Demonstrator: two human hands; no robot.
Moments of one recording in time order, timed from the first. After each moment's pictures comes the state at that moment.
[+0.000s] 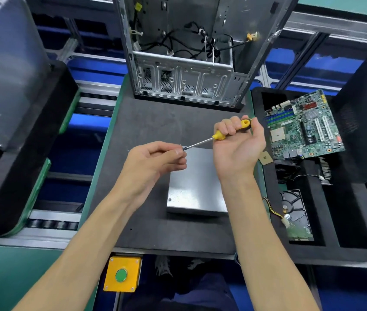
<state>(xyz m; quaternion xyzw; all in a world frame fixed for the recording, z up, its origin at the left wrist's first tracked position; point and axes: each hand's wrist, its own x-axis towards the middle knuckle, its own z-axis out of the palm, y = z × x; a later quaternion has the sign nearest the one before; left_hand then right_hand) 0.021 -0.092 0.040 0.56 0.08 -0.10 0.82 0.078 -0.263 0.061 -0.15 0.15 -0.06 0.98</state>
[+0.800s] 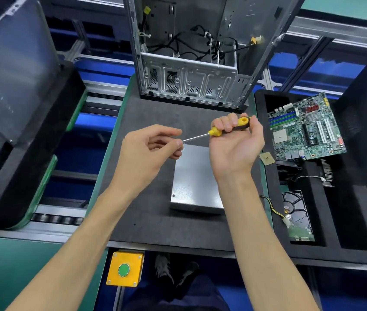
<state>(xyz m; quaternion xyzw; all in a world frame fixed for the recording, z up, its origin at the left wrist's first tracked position) 0.017 -0.085 0.063 0.73 0.00 0.06 0.68 0.066 -0.248 0.072 -0.15 0.13 -0.05 0.98</state>
